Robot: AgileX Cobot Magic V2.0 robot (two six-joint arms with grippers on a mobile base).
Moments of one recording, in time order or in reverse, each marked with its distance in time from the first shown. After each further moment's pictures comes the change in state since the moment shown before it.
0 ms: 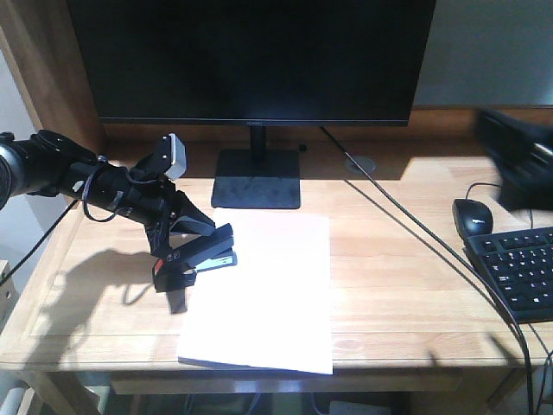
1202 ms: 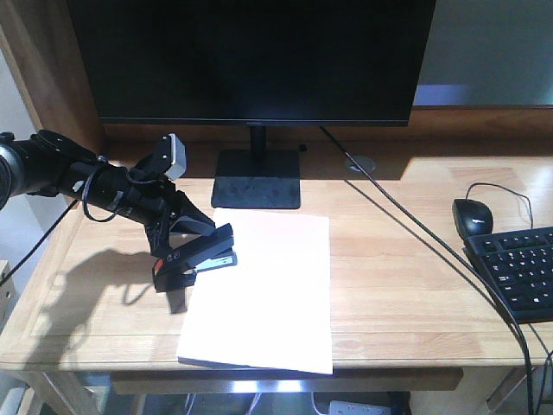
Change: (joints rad) left arm 0.000 0.000 0.000 0.000 0.000 0.000; right arm 0.000 -0.729 0.525 0.031 0.024 0.000
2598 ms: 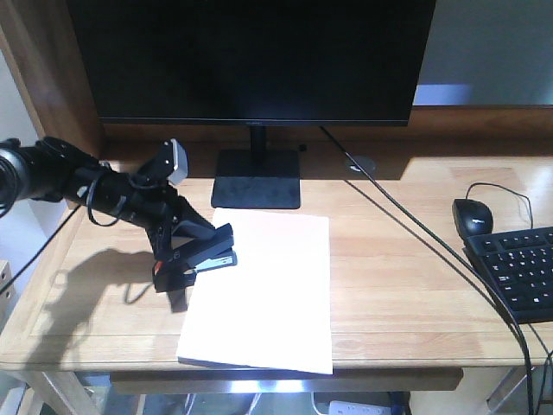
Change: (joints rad) left arm 0.000 0.036 0.000 -0.009 -0.020 0.000; right arm 0.000 0.000 0.000 0.002 0.000 0.000
